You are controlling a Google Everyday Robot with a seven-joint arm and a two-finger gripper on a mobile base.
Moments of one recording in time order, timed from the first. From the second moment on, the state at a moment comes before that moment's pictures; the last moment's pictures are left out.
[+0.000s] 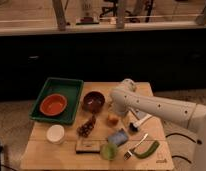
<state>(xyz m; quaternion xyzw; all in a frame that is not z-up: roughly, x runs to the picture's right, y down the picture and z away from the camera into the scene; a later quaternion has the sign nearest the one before) 0.108 0.181 0.834 -0.31 -0.13 -0.33 0.88</state>
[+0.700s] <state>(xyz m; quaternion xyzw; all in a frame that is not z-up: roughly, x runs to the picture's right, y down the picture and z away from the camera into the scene) 0.107 0.183 0.841 -0.30 -0.17 -0.33 0.88</state>
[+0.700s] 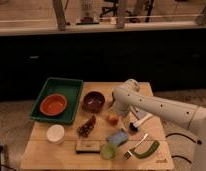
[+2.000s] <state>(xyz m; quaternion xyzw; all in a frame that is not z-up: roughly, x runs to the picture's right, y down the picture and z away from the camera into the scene) 0.096 0.174 0.862 -0.29 -0.25 -0.36 0.85</state>
